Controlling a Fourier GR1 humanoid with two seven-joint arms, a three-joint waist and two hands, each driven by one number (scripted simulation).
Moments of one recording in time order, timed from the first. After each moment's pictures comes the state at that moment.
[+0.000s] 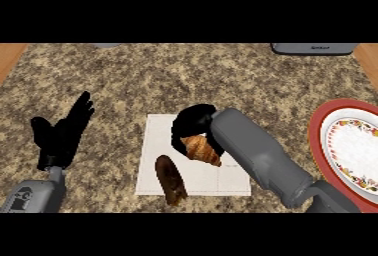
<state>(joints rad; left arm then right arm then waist) -0.16 0.32 -0.06 -1.40 0.16 0.11 0.13 -1.05 -0.01 0.79 -0.45 0.77 0.32 -0.83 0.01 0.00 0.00</state>
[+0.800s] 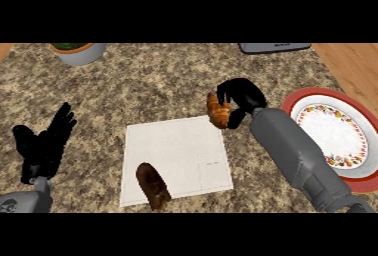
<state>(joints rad) -0.09 0.34 0.01 -1.38 0.16 0.14 0.14 -0.90 -0.15 0.39 -0.48 0.59 -0.14 -0.17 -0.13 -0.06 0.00</state>
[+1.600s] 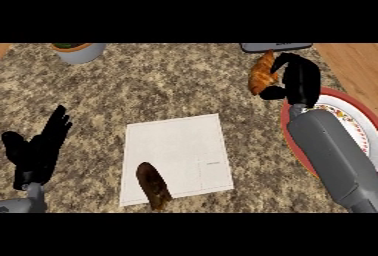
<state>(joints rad) -0.04 0.35 0.03 -1.43 0.18 0.13 0.14 -0.70 -0.34 0.27 -0.95 0.66 -0.59 0.37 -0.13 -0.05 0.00</state>
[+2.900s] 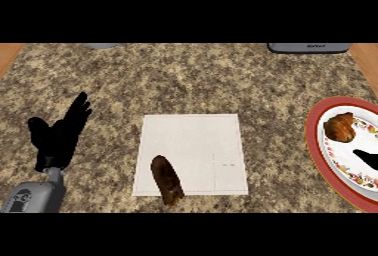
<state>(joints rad) -0.15 0.28 -0.01 -1.41 0.12 0.09 0.15 -0.03 -0.68 -0.09 -1.35 0.29 -0.30 0.12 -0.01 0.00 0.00</state>
